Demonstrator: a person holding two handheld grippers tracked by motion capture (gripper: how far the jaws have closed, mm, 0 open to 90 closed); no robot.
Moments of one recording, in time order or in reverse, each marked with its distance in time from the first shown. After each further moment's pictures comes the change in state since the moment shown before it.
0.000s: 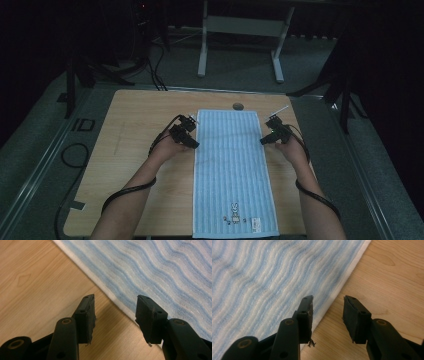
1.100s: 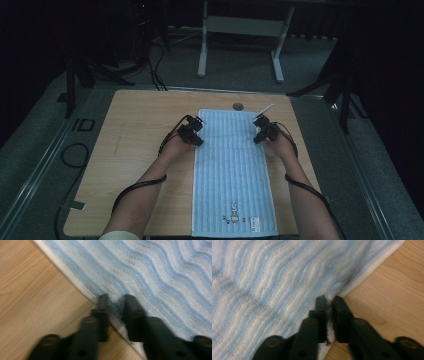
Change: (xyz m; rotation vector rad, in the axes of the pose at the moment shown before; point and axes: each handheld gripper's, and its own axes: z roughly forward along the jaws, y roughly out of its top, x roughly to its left) left arm -0.004 0.019 0.034 -0.003 -0.015 0.004; right arm 0.015 0.027 0.035 0.108 -0.009 -0.062
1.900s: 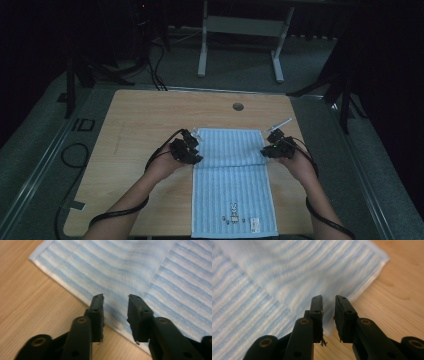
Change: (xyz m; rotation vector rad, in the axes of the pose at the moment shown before) left arm -0.057 -0.050 -0.071 -0.094 -0.057 0.139; right arm 0.041 -0.074 -0.078 -0.182 0.024 -0.114
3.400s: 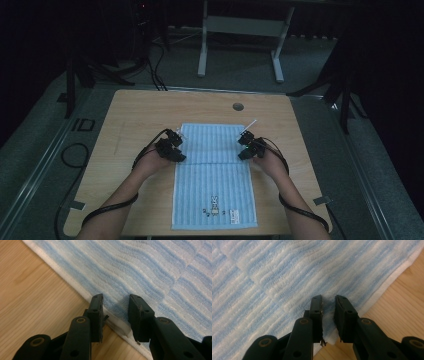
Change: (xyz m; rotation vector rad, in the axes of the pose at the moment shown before) left arm 0.055 -0.041 0.019 0.125 0.047 -0.095; right arm 0.038 0.043 0.080 0.146 0.041 -0.058
